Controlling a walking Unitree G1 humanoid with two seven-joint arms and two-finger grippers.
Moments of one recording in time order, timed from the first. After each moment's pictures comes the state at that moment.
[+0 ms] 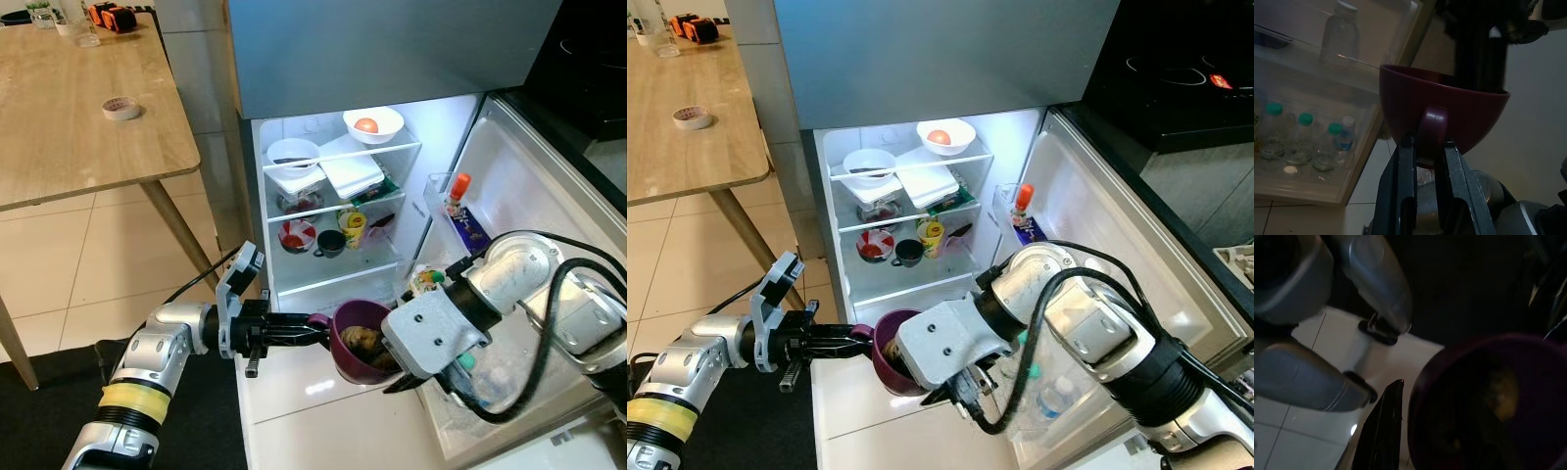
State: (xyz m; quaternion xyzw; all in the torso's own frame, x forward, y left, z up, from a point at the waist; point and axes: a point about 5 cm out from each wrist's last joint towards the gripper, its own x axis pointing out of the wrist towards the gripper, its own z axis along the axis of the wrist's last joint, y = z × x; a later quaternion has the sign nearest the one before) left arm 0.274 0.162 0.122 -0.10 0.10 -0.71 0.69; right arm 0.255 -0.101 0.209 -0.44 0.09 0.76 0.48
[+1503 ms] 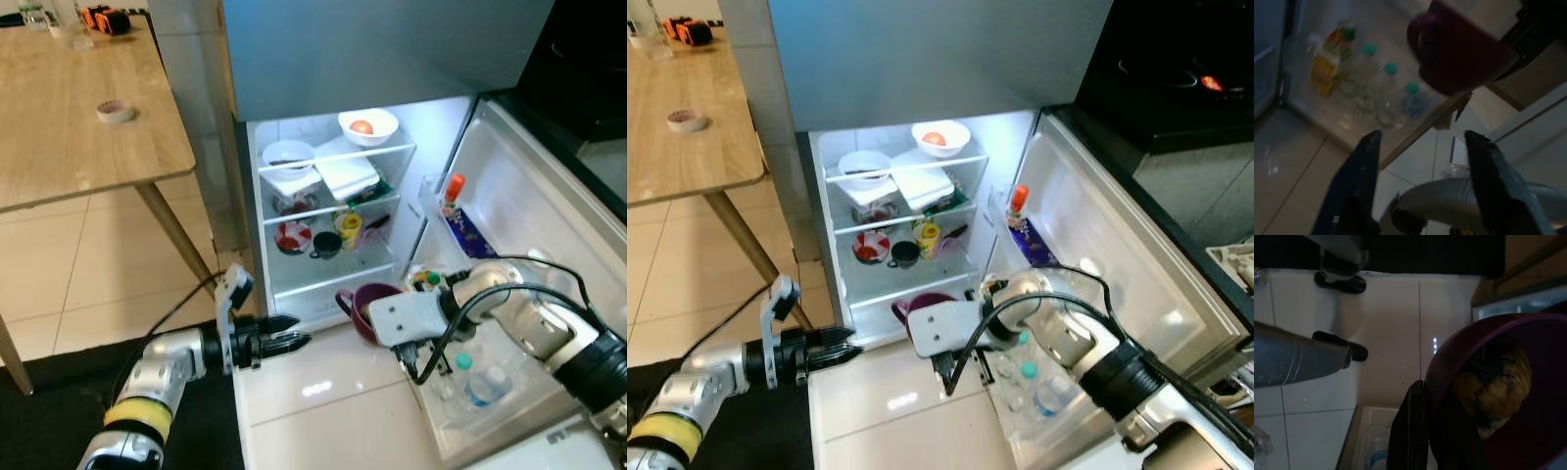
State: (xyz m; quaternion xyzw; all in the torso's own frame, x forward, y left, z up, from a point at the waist) left arm 0.271 0.187 0.051 -0.13 0.20 -0.52 0.82; right arm 0.297 -0.126 0.136 -0.48 0.20 0.63 0.58
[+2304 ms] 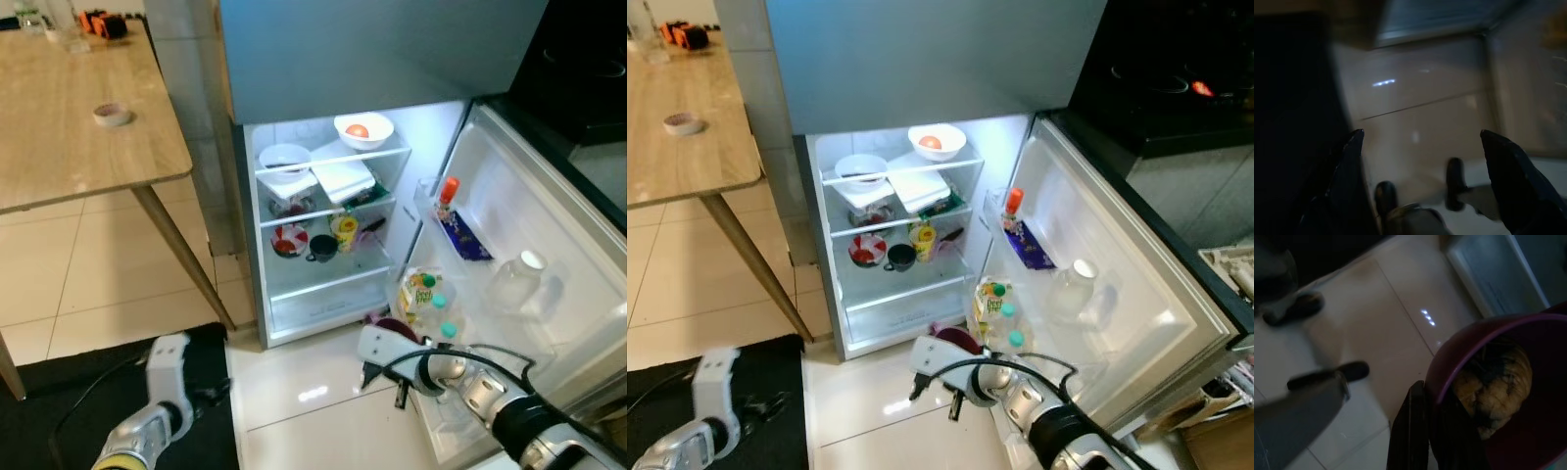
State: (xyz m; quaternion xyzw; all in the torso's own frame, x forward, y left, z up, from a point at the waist) left arm 0.214 0.266 -0.040 -0.13 0.36 -0.01 0.93; right arm 0.294 -0.137 0.012 -0.35 0.31 0.38 0.80
